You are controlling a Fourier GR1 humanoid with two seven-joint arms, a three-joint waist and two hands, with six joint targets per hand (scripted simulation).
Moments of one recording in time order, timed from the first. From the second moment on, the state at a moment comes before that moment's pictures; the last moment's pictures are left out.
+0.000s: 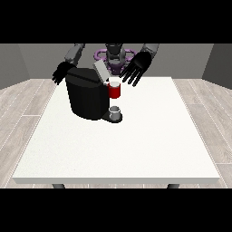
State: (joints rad) left arm -1.13 0.42 0.05 -0.64 -0.76 -0.21 -0.17; right arm -0.29 -0.06 -0.10 -1.29 -0.05 -0.18 -0.12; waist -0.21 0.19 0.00
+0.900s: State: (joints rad) left arm -0.78 0.14 0.31 -0.70 -0.38 -0.24 -0.22; right arm -0.07 -0.07 -0.16 -1.24 -0.09 -0.17 -0.13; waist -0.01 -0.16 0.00
